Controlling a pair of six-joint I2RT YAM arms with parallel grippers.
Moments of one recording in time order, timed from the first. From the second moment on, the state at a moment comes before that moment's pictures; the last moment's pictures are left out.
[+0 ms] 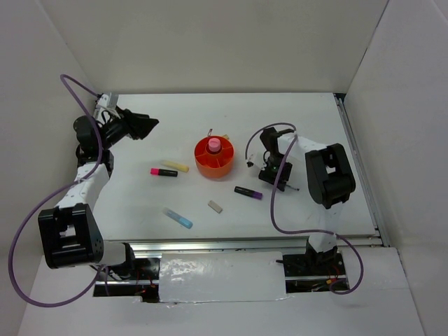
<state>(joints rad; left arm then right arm) 0.20 1.36 0.89 0.54 0.87 -0.43 0.32 1.94 1.28 -0.94 0.05 -0.82</state>
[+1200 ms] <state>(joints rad) 0.25 1.32 0.85 0.49 0.87 -0.40 0.41 2.12 1.58 -1.08 0.01 -0.64</state>
